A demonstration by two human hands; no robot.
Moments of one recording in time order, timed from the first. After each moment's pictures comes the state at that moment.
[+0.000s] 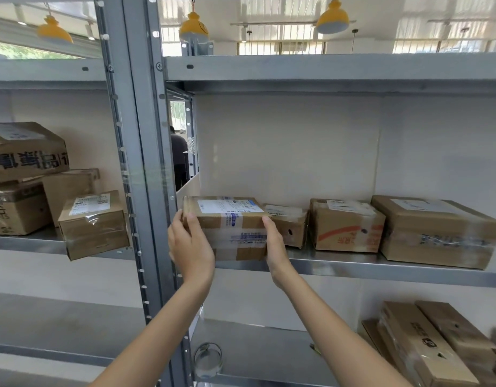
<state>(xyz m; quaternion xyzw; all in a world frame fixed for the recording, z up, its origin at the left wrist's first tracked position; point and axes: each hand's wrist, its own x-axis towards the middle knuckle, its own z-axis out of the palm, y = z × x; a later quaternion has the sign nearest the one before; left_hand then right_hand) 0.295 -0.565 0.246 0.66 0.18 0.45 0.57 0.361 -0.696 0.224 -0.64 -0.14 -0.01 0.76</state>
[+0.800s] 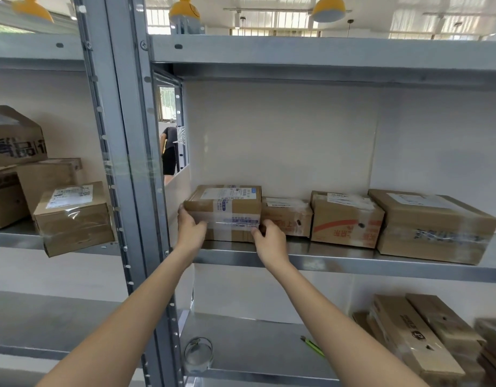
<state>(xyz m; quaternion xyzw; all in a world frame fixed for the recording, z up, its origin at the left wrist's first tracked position) 0.358 -0.536 0.238 0.74 0.10 0.22 0.63 0.391 -0.706 0.210 -0.85 -0.10 -0.16 0.49</state>
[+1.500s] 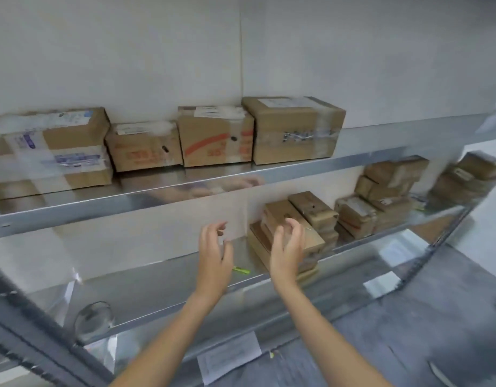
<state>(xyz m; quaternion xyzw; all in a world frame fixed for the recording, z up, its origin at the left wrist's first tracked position) 0.309 -0.794 0.054 0.78 -0.19 0.22 0.56 0.288 -0.932 0.052 -0.73 0.20 -0.41 0.51</state>
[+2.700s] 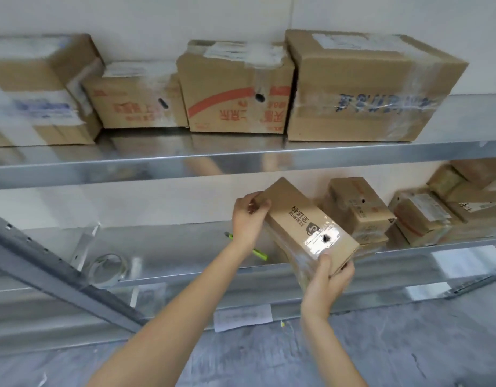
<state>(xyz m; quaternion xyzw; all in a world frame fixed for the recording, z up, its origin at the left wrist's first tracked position) 0.407 -0.868 0.020 0.73 0.07 0.05 0.68 0.295 -0.977 -0.018 -0.58 0.36 -0.31 0.66</state>
